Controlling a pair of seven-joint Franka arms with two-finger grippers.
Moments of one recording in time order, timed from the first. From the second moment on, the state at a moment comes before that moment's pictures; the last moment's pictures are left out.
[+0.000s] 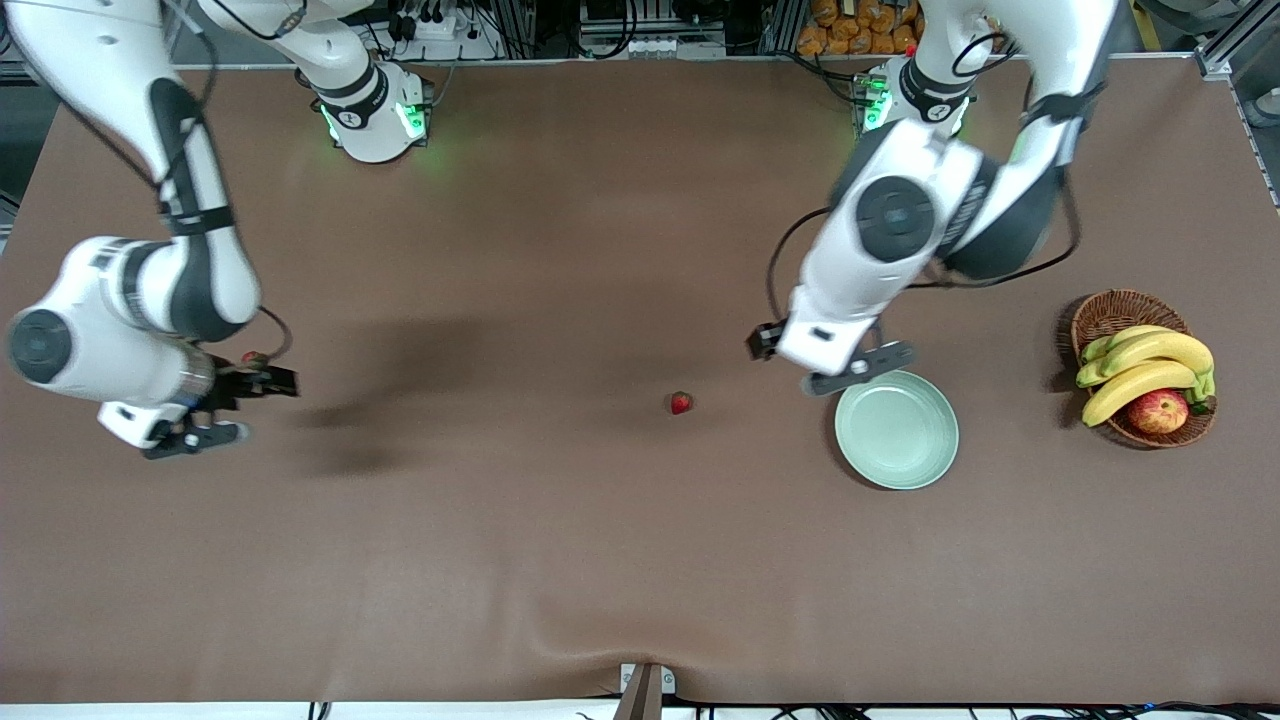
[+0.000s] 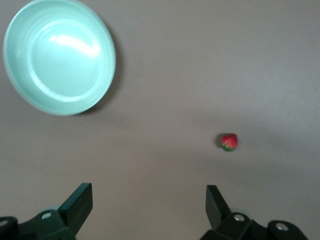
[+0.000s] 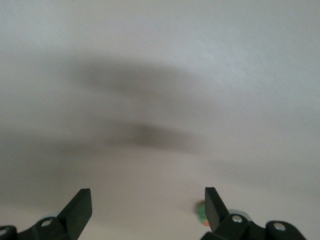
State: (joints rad) left arm -0.37 0.40 -0.22 -1.58 0.08 1.93 -0.88; right arm 0.19 0.38 -0.35 -1.90 0.15 2.10 -0.50
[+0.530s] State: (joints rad) left arm -0.50 0.71 -0.22 -1.44 0.19 2.18 -0.77; right arm 0.11 0.38 -0.38 -1.97 0.05 2.14 -0.85
